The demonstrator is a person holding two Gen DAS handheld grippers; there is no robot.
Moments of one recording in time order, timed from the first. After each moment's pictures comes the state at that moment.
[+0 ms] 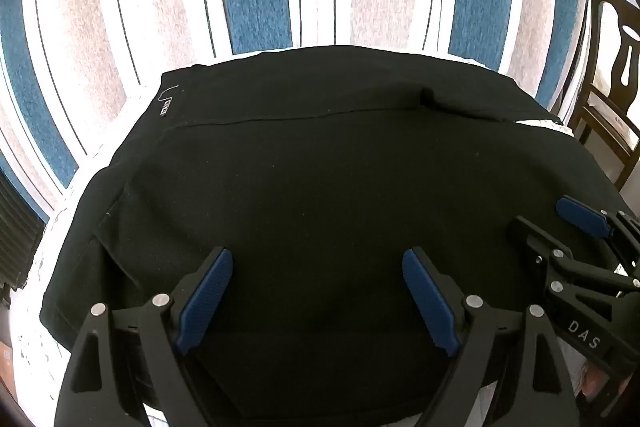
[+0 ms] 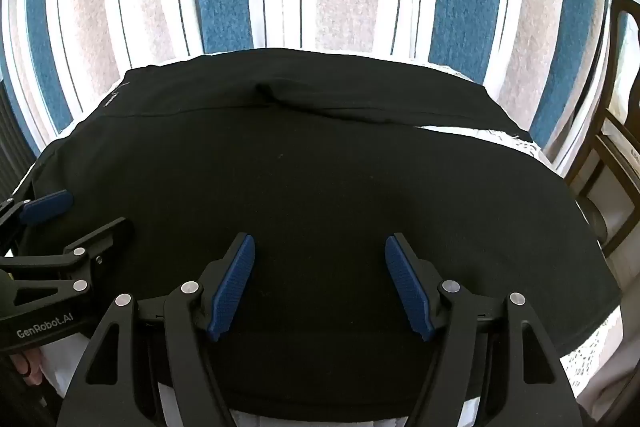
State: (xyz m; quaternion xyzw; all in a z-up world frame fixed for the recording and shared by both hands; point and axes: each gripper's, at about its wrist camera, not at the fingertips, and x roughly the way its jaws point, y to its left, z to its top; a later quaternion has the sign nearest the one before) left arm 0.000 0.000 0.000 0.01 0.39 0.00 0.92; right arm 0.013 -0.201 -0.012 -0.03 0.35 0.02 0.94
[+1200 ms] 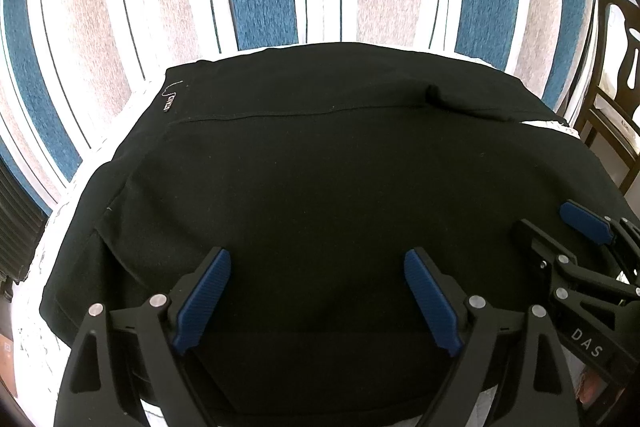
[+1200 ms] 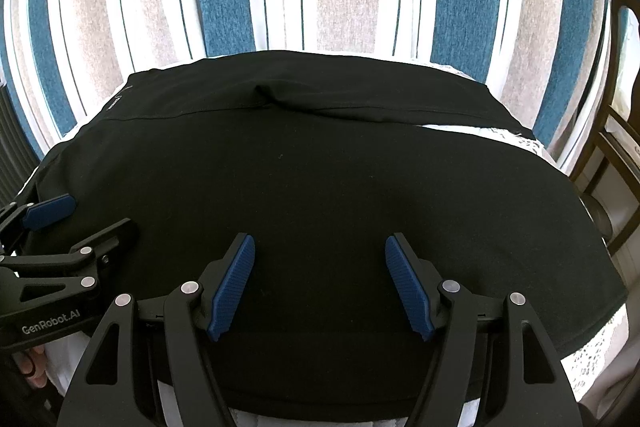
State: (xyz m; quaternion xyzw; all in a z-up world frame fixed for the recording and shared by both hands) left arm 0.004 0.004 0.000 0.01 0.39 0.00 0.92; right arm 0.012 -0.200 -0.012 -0.02 0.35 0.03 0.94
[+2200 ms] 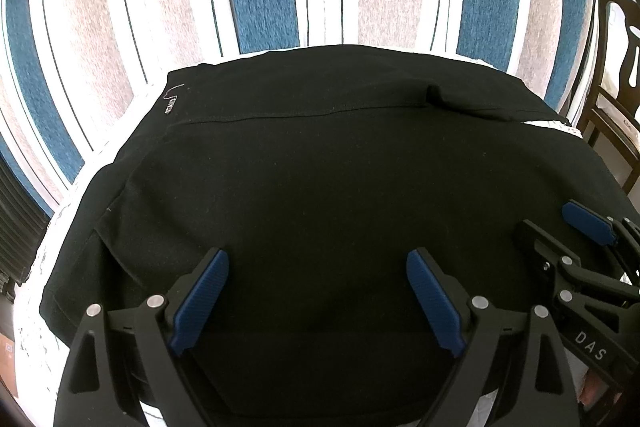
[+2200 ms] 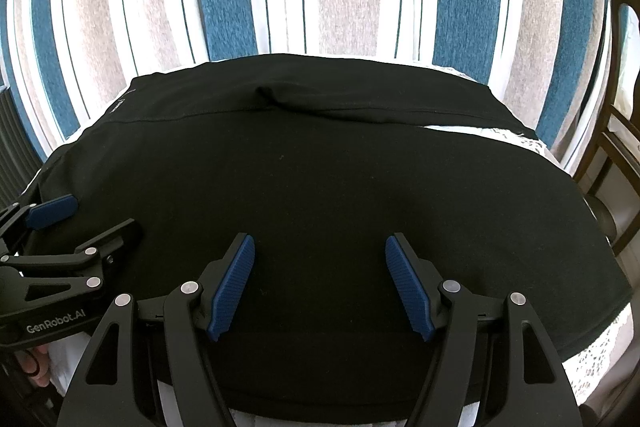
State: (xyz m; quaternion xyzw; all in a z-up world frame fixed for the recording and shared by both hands) left arm 0.002 0.001 -0.004 0.01 0.38 0.01 0.92; right arm 0.011 -0.202 -0.013 -0.01 0.34 0.03 0.94
